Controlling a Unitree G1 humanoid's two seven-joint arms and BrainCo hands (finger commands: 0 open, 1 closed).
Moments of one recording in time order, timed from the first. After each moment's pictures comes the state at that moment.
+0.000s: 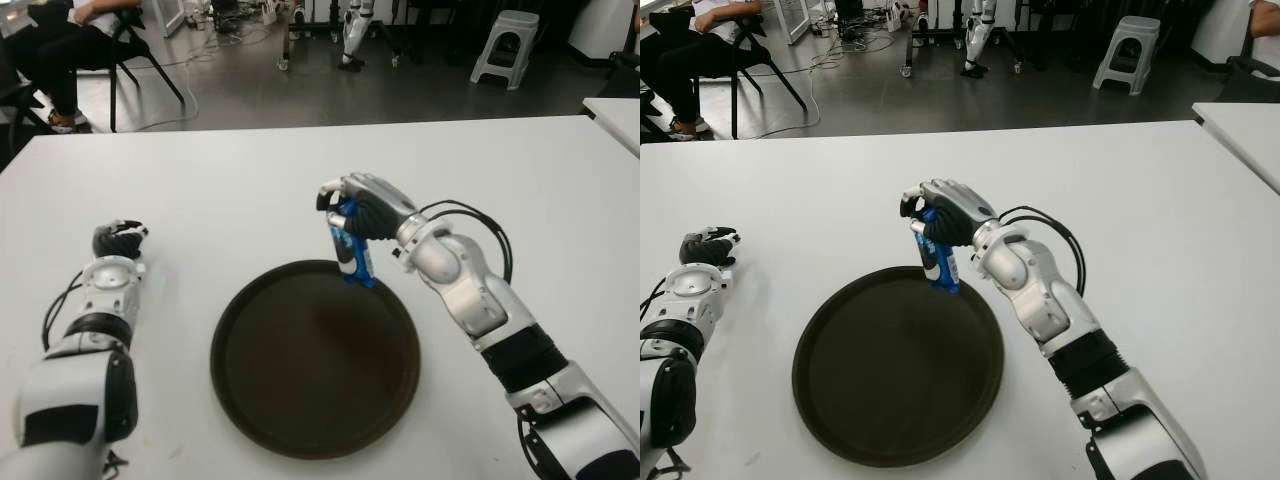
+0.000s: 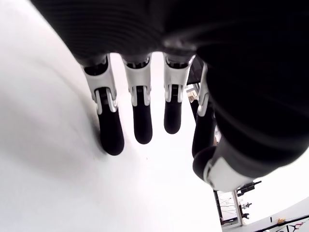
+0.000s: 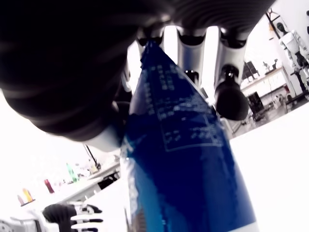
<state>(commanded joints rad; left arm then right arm) -0.73 0.33 0.21 1.33 0.06 -0.10 0.23 -0.54 -0.18 0.44 0.21 -0.56 -0.08 0.21</state>
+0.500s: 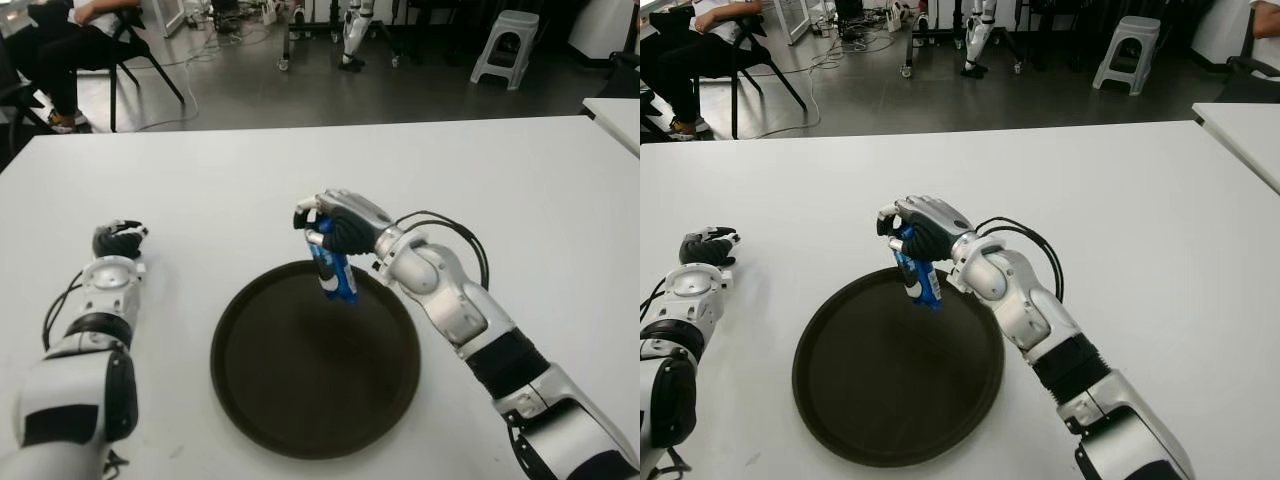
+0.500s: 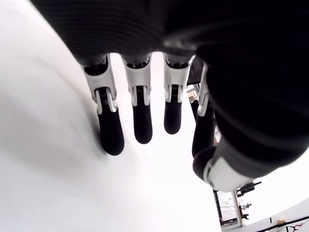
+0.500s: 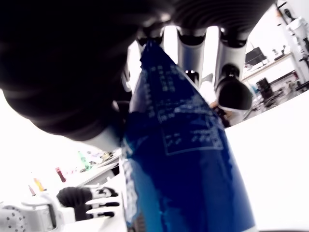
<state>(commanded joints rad) -0.73 0.33 0.21 1.33 0.06 -0.09 0.24 -0.52 -0.16 0.50 0.19 -0.58 -0.08 0.23</state>
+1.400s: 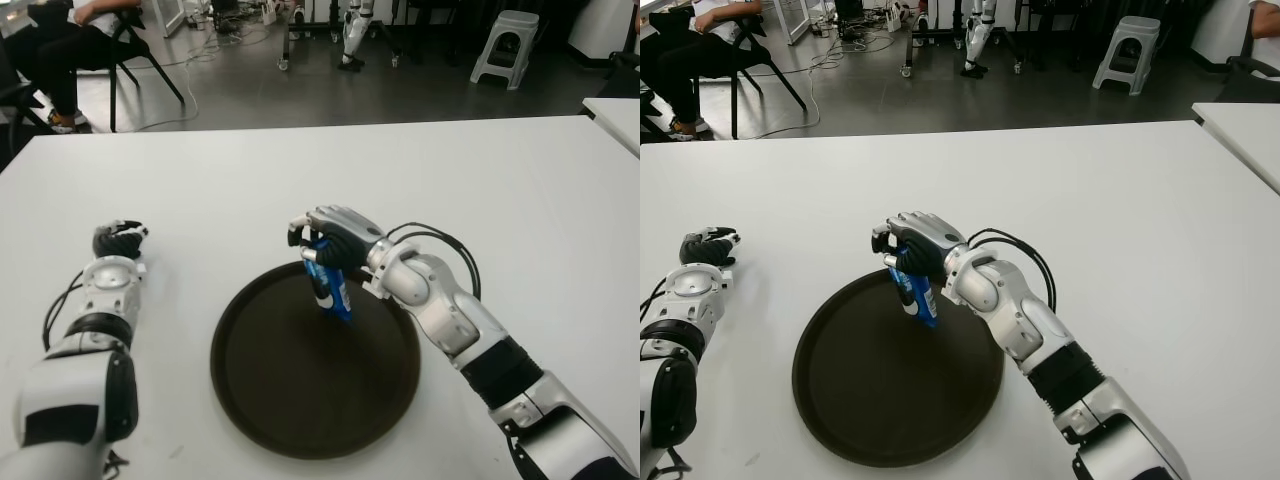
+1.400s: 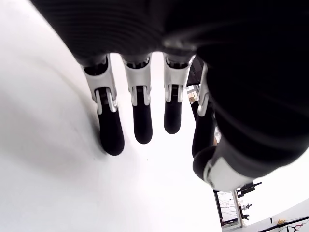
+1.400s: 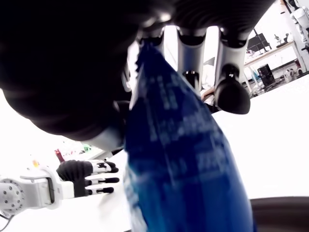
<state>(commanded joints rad) -0.73 0.33 0.21 1.33 0.06 -0.09 0.23 -0.50 -0.15 0.51 0.18 -0.62 -0.07 0.23</state>
